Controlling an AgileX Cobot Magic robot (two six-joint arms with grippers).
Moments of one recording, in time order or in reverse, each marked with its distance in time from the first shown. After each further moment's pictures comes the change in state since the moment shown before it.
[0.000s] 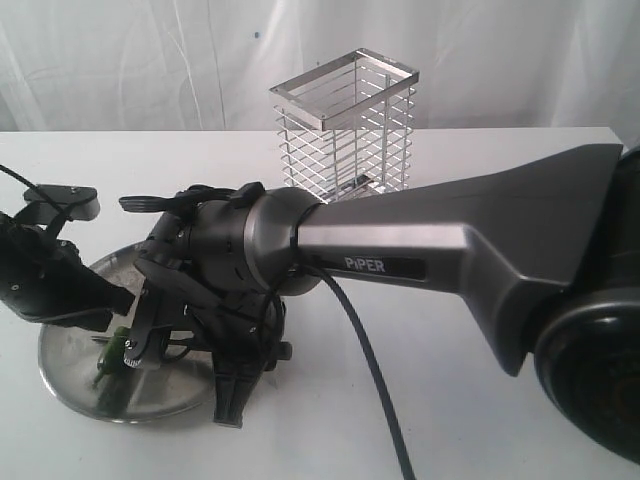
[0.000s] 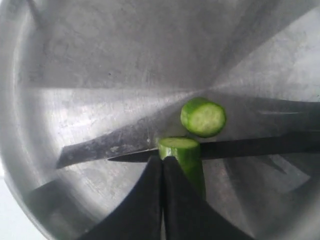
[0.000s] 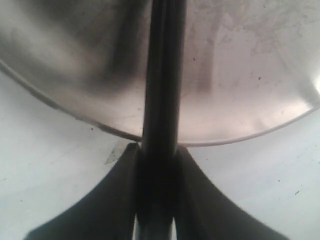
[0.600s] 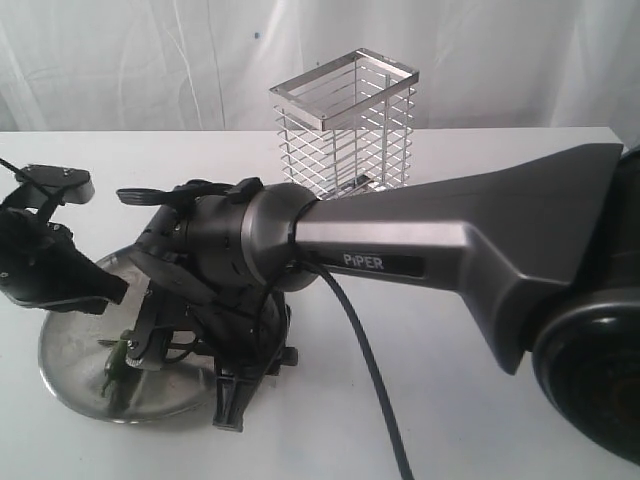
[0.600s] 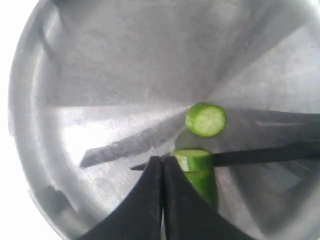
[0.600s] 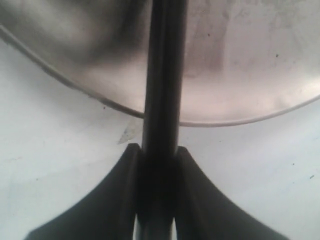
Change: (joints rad) left arm 0.000 -0.059 -0.001 0.005 -0.003 0.036; right arm 0.000 0.001 -0.021 0.026 0.067 0.005
